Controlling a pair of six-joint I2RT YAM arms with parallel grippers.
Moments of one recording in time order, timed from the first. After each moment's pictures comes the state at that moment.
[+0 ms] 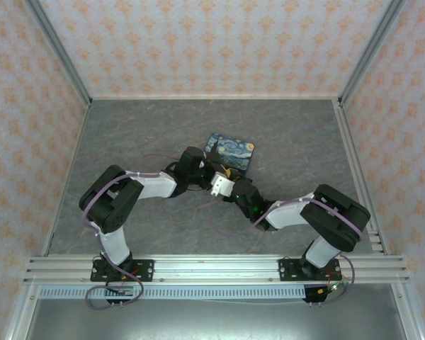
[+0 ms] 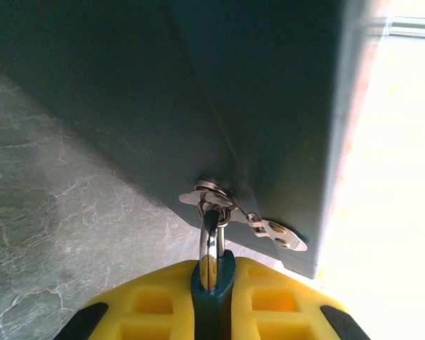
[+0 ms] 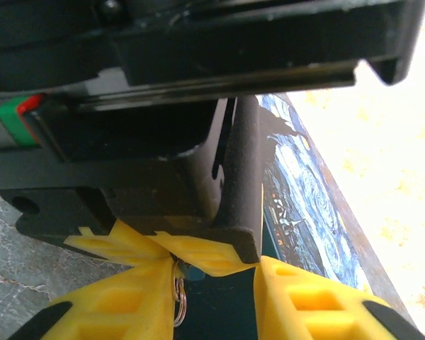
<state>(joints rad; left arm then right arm) -0.58 1.80 0.87 0.33 0.36 -1.44 0.88 1.60 0.49 0.73 0.41 -0.69</state>
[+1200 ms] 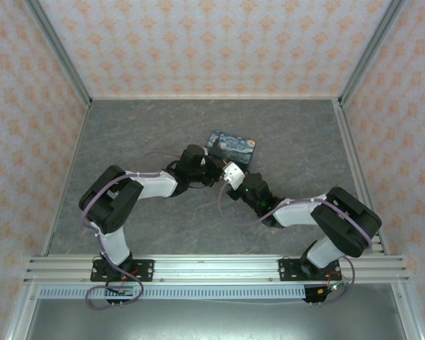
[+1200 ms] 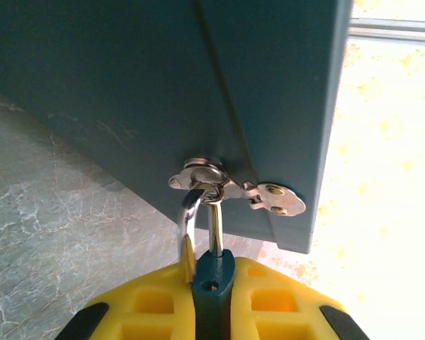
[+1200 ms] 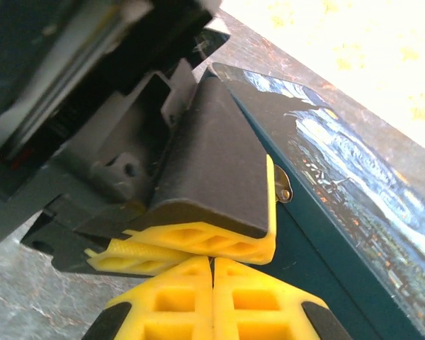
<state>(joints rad) -0.59 1.80 0.88 0.37 0.35 -1.46 0.77 1.52 0.46 0.70 0.18 -0.25</state>
